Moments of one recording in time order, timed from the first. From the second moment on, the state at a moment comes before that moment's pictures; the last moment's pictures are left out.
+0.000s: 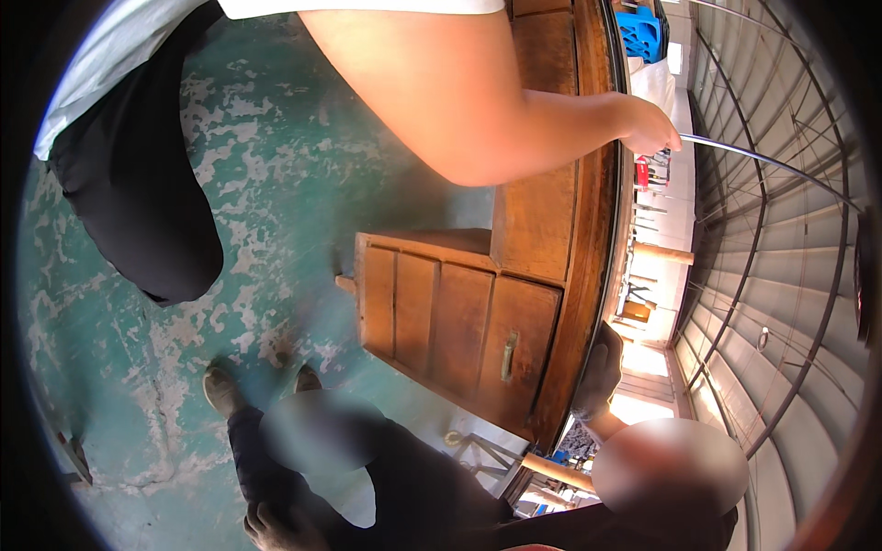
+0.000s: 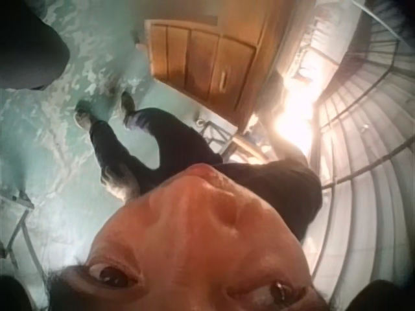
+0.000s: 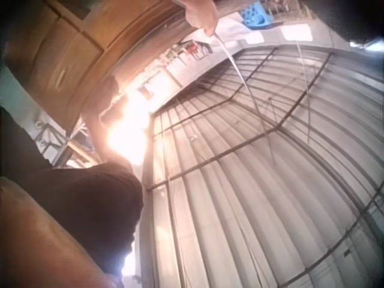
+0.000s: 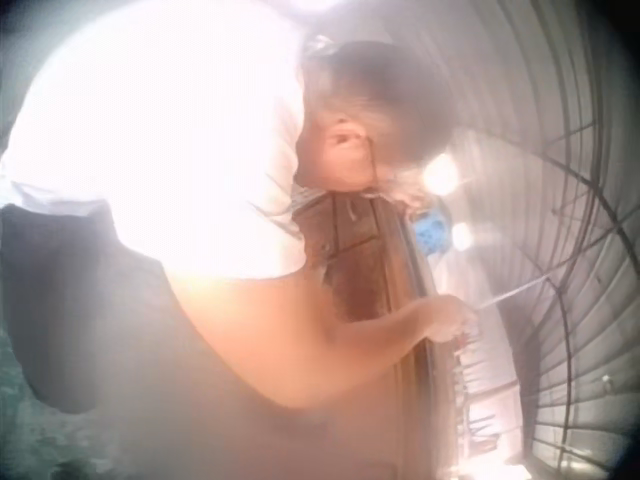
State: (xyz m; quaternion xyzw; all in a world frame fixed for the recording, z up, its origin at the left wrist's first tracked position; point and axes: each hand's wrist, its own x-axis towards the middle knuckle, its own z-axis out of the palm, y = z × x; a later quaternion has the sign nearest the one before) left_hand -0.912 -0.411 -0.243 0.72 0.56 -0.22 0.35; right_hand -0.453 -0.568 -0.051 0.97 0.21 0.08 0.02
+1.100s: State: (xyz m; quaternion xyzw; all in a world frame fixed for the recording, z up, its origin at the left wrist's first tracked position) left_hand -0.880 -0.413 -0.251 0.75 0.56 -0.14 0.33; right_hand -0.445 -0.571 -0.052 0.95 0.29 0.10 0.01
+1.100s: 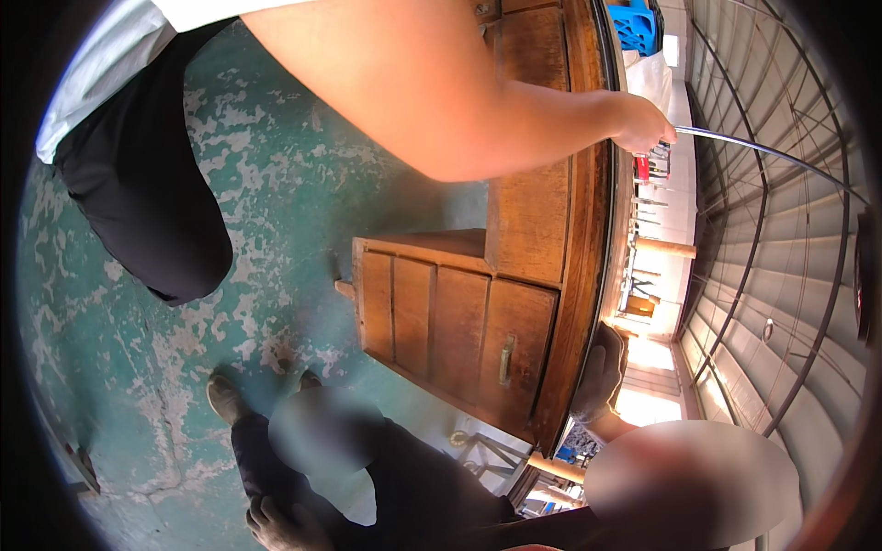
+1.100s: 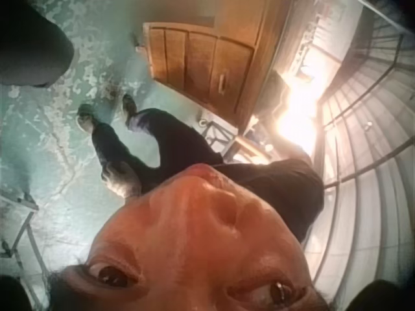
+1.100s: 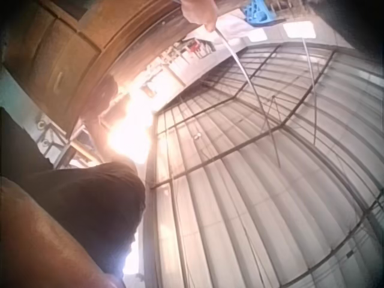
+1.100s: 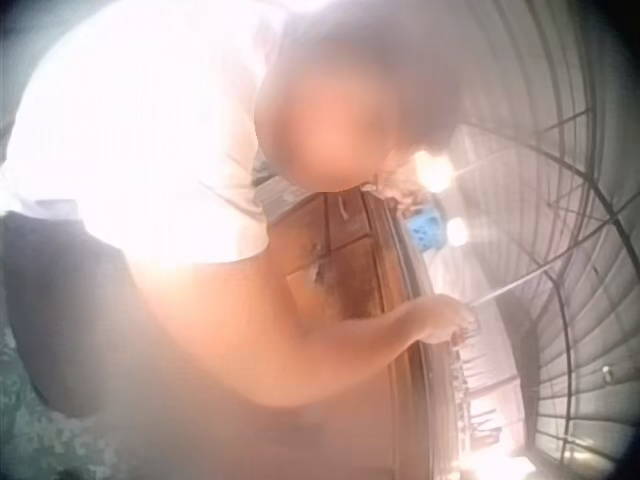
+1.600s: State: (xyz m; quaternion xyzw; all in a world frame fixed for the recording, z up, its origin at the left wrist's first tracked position) left_hand -0.873 -0.417 -0.244 0.72 0.55 -0.22 0.37; right_hand -0.445 -0.579 -0.053 0.96 0.25 0.07 -0.10
